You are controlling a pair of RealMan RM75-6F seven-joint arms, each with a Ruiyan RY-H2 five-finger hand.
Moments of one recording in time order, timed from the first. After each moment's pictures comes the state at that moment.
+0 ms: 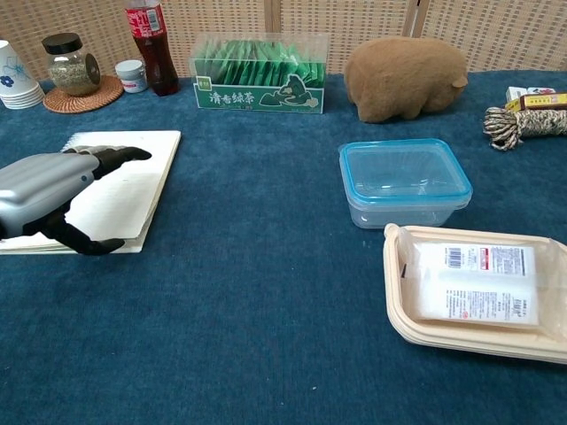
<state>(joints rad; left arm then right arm) -0.42 -1.64 -0.09 -1.49 1.30 1.18 0.44 -0.04 -1.16 0.05 -1.50 -1.49 1.58 0.09</state>
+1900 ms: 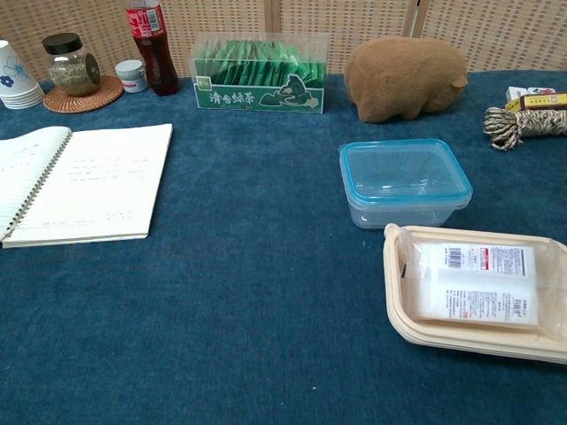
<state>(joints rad) 0.00 -1.24 -0.03 -1.62 1.40 1.58 0.06 0.00 -1.15 0.07 -1.56 -1.56 1.58 0.02</state>
